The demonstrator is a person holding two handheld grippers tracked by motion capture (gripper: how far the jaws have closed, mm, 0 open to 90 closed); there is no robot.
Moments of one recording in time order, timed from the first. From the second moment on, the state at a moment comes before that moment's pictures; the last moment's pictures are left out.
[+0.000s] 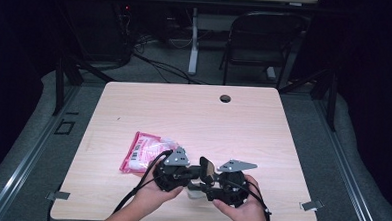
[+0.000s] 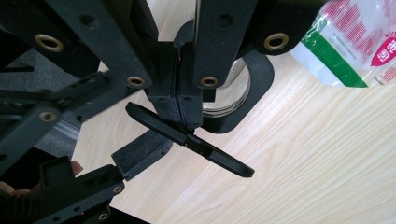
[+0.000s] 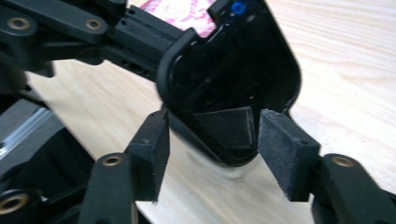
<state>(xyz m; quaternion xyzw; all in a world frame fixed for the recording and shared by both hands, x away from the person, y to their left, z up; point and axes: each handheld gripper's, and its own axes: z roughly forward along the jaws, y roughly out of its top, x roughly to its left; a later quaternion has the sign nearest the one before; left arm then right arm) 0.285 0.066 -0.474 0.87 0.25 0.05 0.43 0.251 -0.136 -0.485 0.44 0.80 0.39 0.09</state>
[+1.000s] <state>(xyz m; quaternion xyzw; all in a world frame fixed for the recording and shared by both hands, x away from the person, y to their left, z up) 0.318 0.069 -0.509 0.87 0.31 0.07 0.38 0.250 -0.138 -0.487 0.44 0.80 0.40 0.10</state>
